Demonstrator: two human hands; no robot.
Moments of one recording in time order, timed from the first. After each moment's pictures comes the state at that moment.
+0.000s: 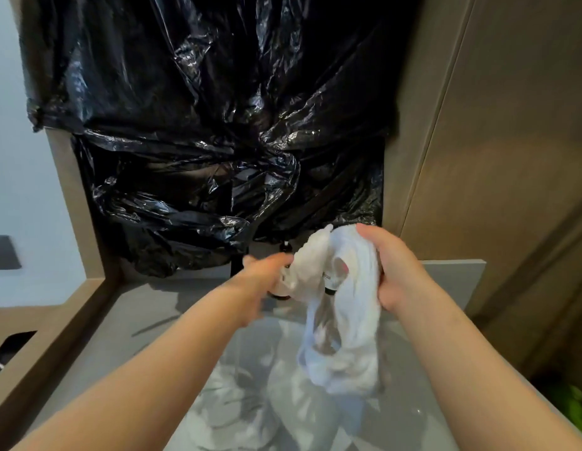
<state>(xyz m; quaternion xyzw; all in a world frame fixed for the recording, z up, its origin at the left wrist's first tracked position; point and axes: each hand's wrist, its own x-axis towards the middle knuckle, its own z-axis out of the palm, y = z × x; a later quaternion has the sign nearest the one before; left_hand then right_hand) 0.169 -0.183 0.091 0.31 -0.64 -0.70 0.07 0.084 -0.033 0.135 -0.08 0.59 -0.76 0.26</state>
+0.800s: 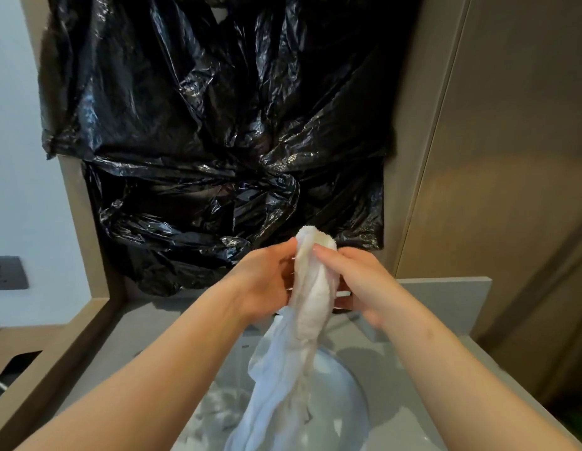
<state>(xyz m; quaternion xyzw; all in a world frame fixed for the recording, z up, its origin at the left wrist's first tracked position) 0.170 -0.172 0.134 0.17 -0.54 -0.81 0.11 0.089 -0.050 0.136 -0.24 0.71 -0.62 0.23</state>
